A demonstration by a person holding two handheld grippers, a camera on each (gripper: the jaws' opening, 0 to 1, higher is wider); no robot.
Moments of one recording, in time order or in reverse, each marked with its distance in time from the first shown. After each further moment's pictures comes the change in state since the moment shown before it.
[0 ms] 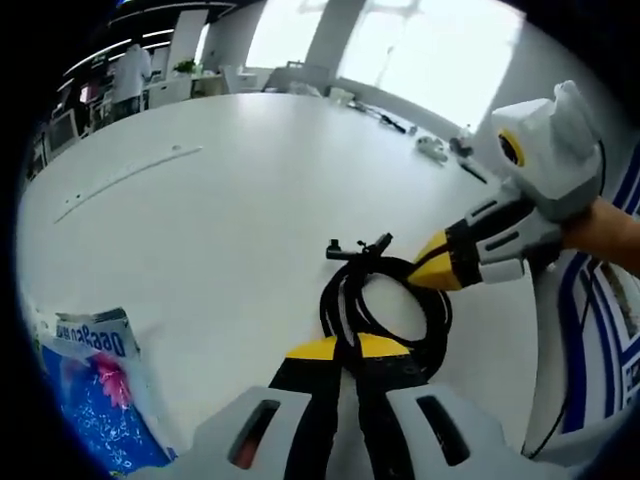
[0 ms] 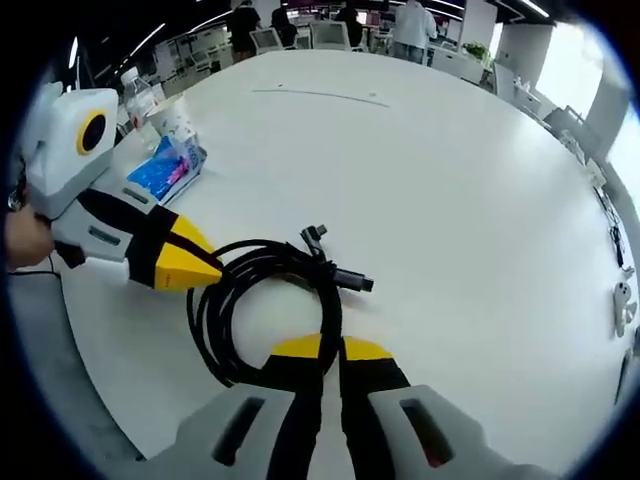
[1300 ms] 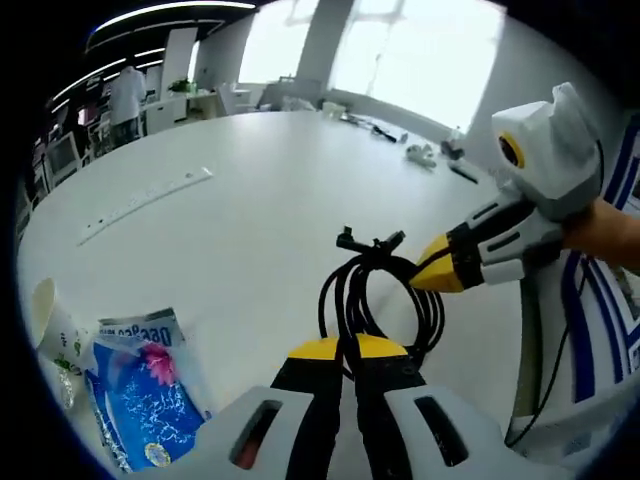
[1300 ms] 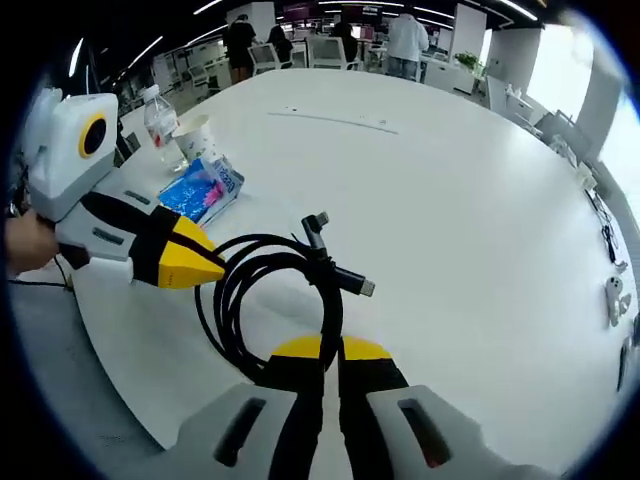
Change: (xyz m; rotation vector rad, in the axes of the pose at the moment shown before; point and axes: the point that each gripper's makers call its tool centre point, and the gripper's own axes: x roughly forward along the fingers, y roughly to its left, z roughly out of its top) left arm -0.041 -0.003 0.009 0.061 -0.044 0.016; right arm -0.030 0.028 0.013 0.018 -0.059 -0.017
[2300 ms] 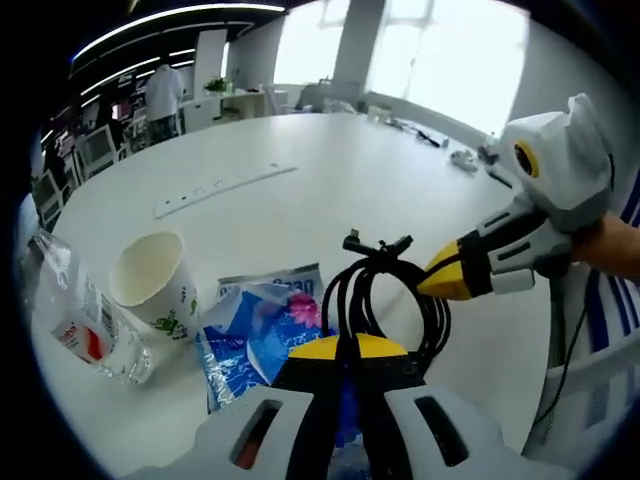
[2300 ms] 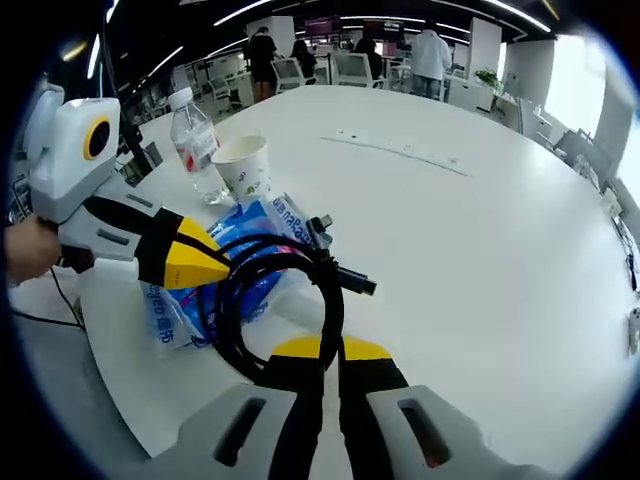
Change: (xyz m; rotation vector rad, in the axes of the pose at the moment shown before) left arm -0.089 0.090 -0.024 -0.024 -0.008 0.132; right arm 0.038 0.104 0.068 -0.037 -0.085 0.078
